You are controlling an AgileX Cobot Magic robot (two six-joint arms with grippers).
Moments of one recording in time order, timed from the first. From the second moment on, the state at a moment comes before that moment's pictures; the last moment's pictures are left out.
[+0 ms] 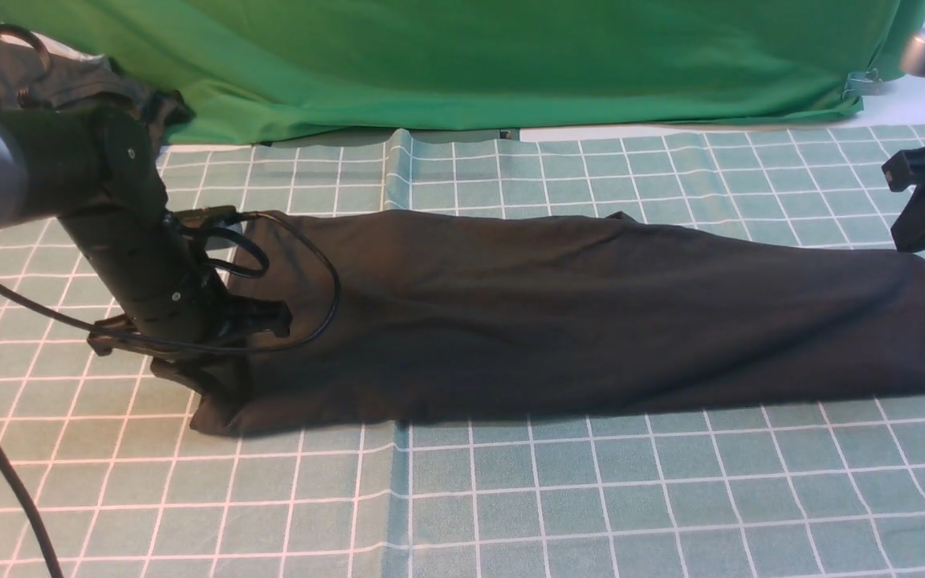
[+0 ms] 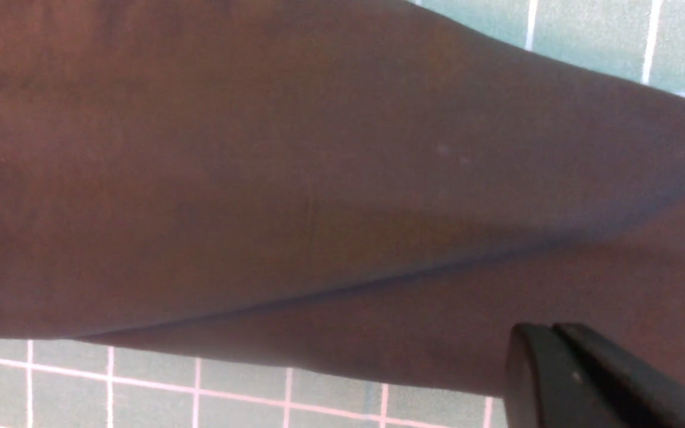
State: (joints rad) right arm -0.08 1.78 -1.45 0.34 1.08 -0.32; left arm -0.04 1.92 -1.23 -0.19 0.96 0.03
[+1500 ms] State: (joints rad) right arm -0.08 1.78 -1.45 0.32 1.16 -0.38; left arm -0.03 1.93 -1.24 -0.18 0.99 0.00
